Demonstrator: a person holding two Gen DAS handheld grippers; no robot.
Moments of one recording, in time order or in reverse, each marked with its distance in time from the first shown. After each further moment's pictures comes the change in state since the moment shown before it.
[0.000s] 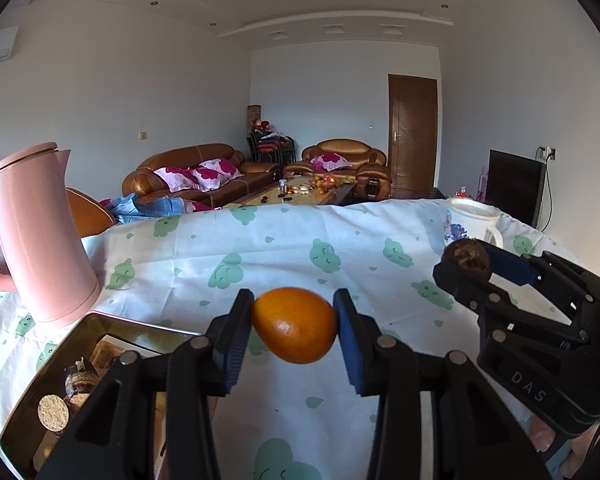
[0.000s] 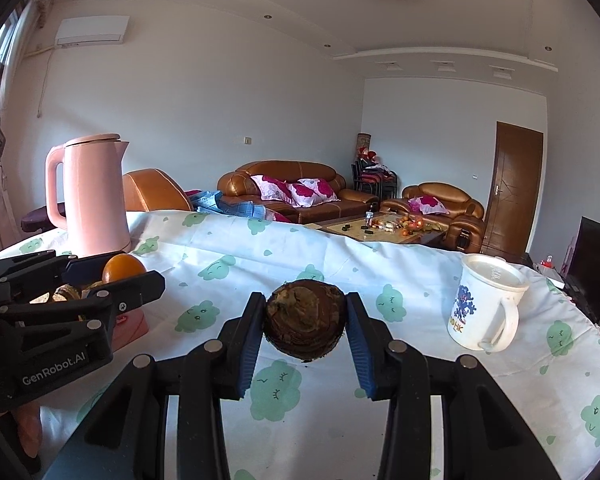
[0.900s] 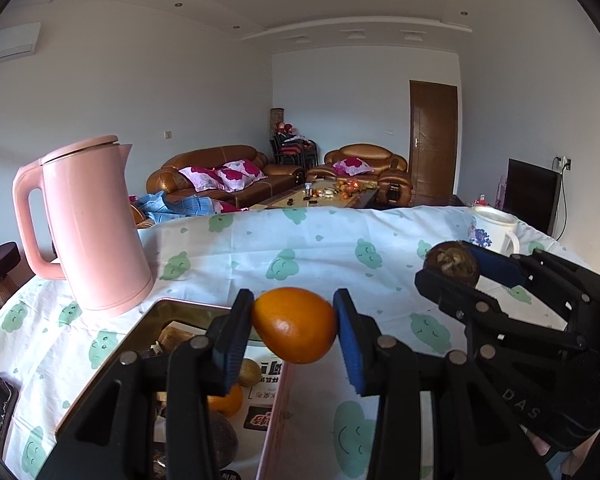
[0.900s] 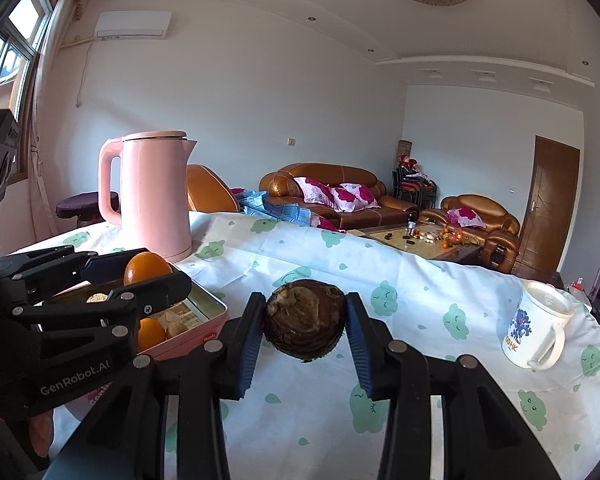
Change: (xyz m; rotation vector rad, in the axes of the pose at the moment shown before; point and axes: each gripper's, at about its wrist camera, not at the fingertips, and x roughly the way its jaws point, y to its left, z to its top) left arm -0.041 0.052 -0.008 -0.035 -0.014 0.074; right arm -0.005 0.070 0.016 -0.071 -0.006 0.131
